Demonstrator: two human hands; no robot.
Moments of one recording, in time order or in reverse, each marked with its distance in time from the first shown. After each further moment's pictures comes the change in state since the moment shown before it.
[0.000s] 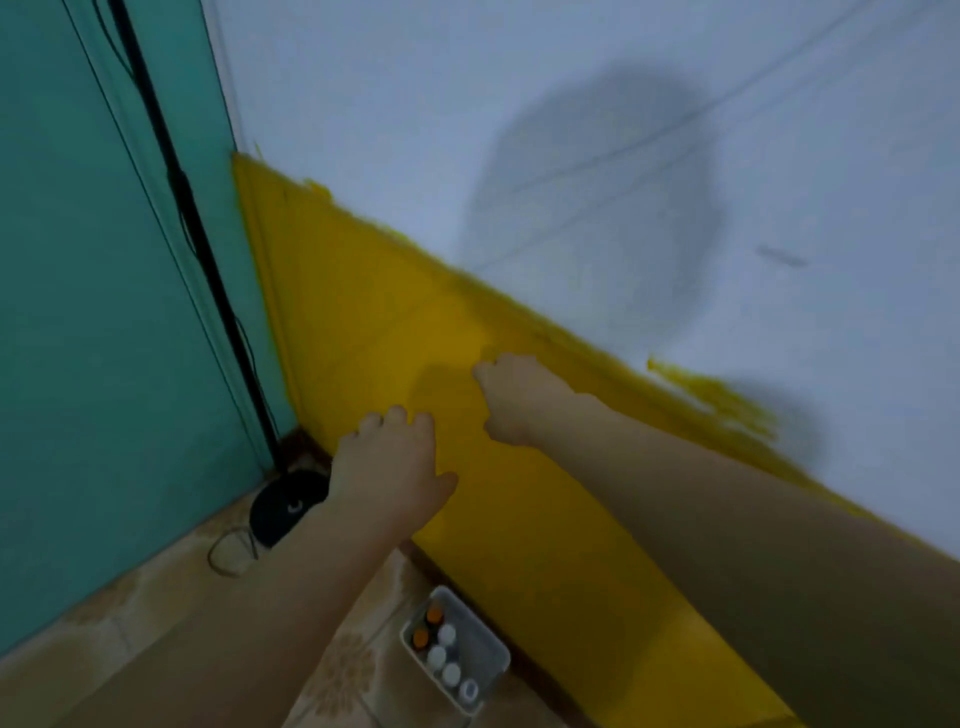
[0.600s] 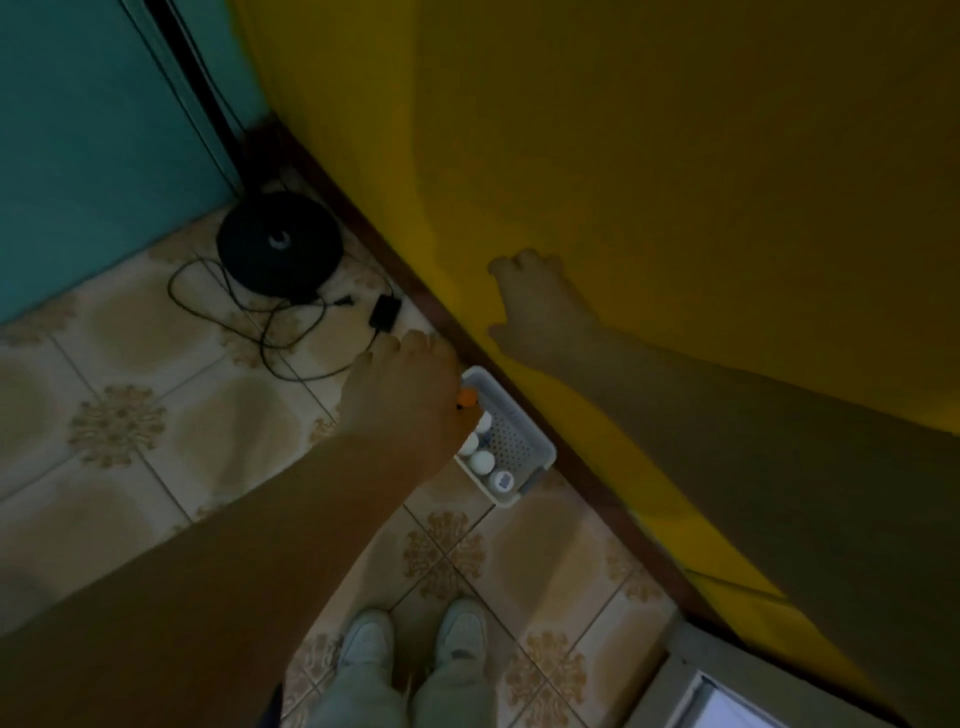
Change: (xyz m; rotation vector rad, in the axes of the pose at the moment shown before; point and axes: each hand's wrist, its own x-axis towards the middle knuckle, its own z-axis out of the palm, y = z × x) left_hand 0.086 -0.056 0.370 -0.038 -0.283 -0.033; right_hand 0.150 -0.041 0.390 0.136 -0.230 -0.051
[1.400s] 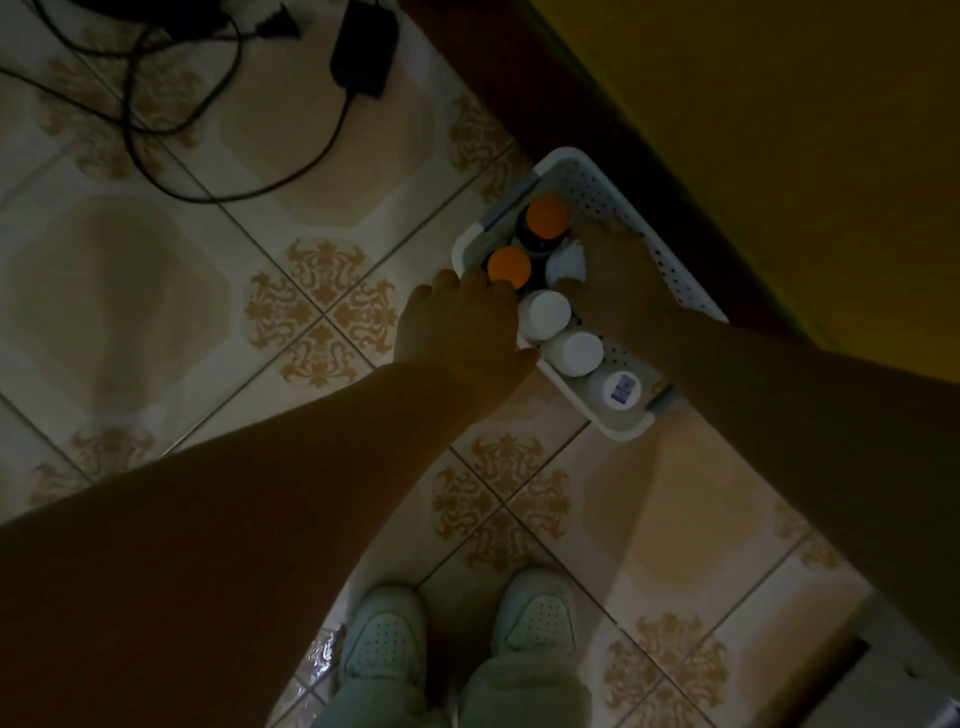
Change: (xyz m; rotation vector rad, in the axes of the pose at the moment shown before) left_hand 0.162 -0.011 0.345 -0.067 -0.226 0.113; right_hand 0.141 0.072 0.413 0.305 -0.043 0.176
